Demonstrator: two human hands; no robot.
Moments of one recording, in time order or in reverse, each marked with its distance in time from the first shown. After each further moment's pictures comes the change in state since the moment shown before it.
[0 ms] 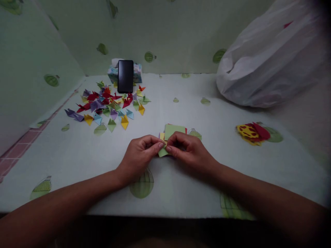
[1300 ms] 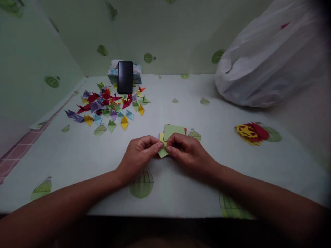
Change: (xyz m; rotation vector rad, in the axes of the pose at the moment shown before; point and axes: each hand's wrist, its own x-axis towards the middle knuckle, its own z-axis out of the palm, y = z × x) left_hand -0.002 0.003 0.000 -0.023 -0.010 -0.022; right_hand -0.002 0.000 0.000 0.013 -0.030 -0.001
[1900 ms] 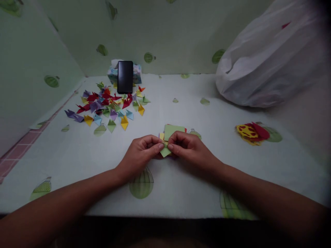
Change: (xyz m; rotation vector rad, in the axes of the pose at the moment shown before) left_hand 0.003 -0.001 0.000 -0.106 -0.083 -0.050; right_hand 0.004 0.000 -0.003 0.267 -0.020 0.166
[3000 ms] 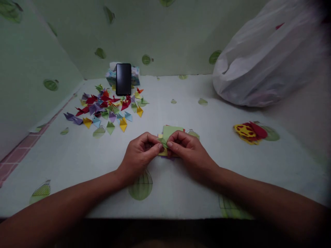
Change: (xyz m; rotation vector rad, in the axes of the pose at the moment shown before) left_hand 0.003 -0.007 0.002 0.064 0.119 0.204; right_hand -0.005 0.005 0.013 0.313 0.146 0.075
